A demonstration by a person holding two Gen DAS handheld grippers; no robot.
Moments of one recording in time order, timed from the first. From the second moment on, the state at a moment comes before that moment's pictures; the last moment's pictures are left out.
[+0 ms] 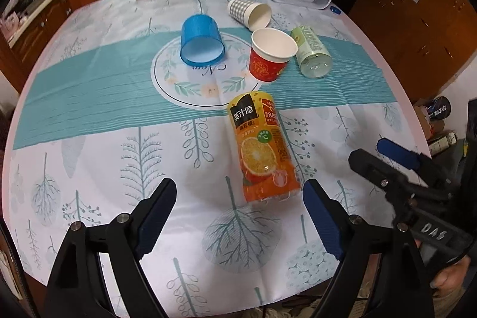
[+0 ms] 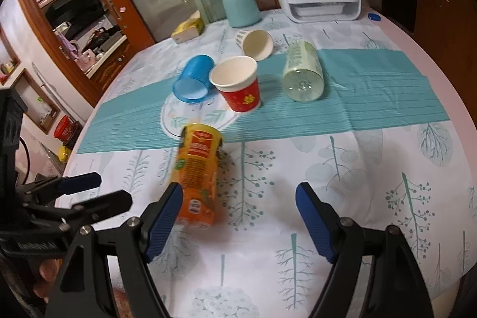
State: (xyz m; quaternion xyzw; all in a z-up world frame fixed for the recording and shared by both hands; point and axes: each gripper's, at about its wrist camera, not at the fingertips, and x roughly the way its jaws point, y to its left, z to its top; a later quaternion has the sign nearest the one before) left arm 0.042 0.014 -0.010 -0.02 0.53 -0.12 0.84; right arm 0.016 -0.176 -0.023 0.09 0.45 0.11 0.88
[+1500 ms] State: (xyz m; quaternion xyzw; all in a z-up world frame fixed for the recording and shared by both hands) left arm 0.077 0.066 -0.079 -0.08 0.53 -0.09 0.84; right arm 0.094 -0.123 -0.092 0.11 0.57 0.19 0.79
